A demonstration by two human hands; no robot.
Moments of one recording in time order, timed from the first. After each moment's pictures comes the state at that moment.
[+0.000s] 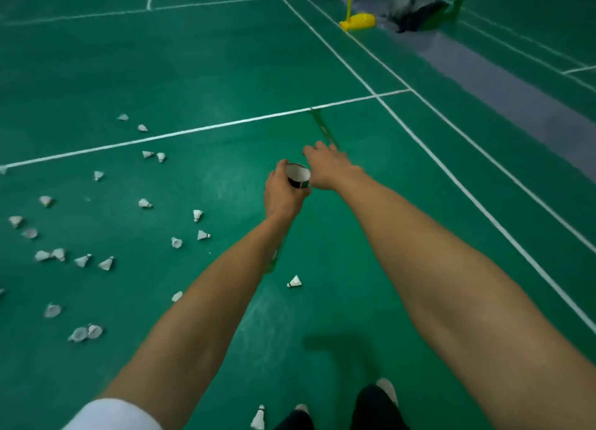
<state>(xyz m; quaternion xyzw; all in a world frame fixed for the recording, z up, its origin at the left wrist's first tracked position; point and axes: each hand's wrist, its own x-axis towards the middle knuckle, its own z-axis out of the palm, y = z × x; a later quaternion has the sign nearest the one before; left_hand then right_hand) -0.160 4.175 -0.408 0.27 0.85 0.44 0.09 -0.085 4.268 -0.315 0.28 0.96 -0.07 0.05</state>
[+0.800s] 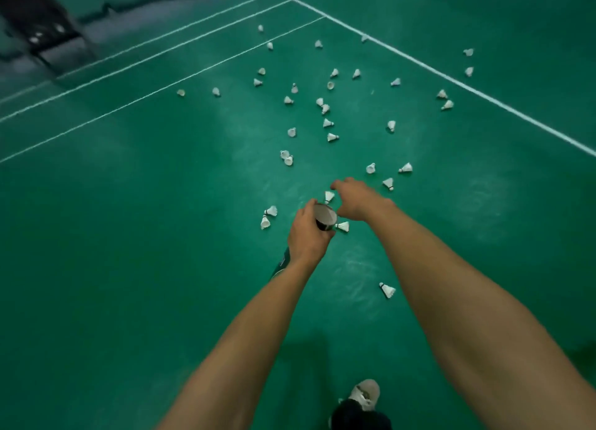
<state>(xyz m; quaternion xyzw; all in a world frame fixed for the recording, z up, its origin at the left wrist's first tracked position) -0.032 4.072 -0.513 -0.30 0.88 0.38 -0.07 -0.162 4.162 -0.458 -0.32 0.92 -0.07 0.23</state>
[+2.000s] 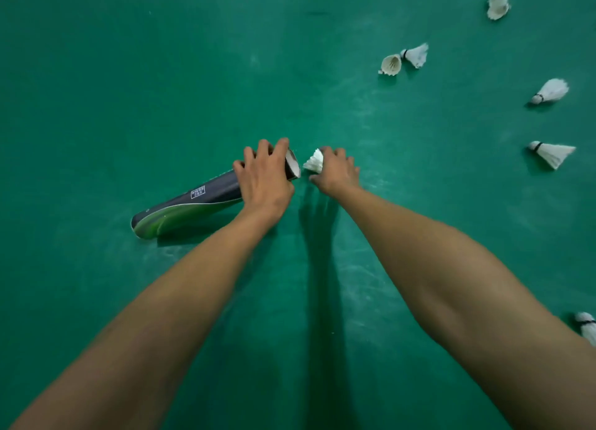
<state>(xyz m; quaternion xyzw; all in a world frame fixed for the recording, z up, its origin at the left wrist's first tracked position) 0.188 3.935 -1.304 -0.57 0.81 0.05 -0.12 0.029 3.930 -1.366 -0.48 0.84 -0.11 0.21</state>
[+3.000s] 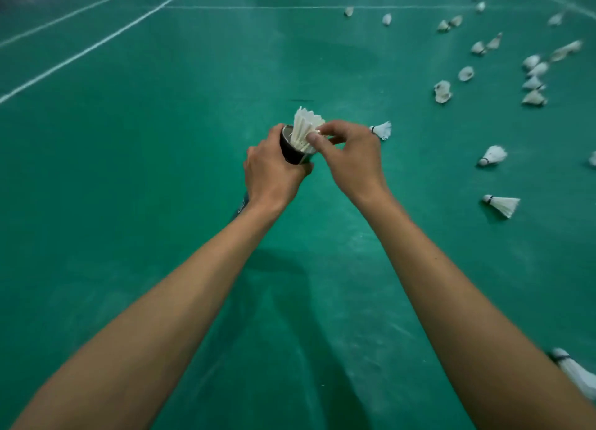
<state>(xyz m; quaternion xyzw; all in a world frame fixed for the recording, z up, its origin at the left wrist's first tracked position) 0.144 3.933 -1.178 -0.51 0.74 0.22 -0.39 0.016 3.987 -1.160 -0.52 0.66 -0.54 0.07</state>
